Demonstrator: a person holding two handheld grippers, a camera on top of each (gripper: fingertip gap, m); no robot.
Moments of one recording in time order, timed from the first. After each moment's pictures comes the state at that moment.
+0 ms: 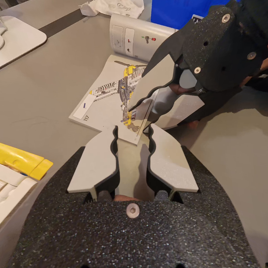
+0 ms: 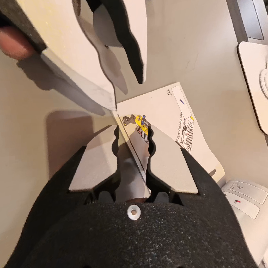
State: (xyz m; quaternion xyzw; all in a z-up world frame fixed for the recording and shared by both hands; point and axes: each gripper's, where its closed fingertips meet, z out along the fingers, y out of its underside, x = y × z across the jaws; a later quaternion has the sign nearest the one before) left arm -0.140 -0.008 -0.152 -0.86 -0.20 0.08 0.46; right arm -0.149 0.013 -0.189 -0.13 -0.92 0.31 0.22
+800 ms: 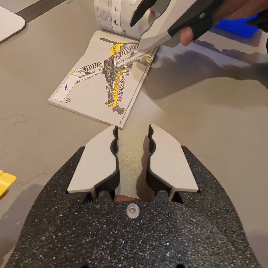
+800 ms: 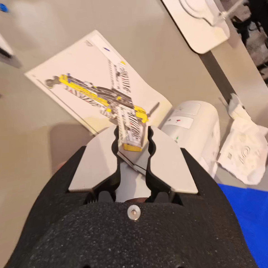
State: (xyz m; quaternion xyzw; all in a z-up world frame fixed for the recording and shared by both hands) left arm -0.132 0.002 -0.175 -0.87 -0.19 0.07 0.44; right arm -0.197 0.142 -0.162 -0.32 -0.87 0.26 0.28
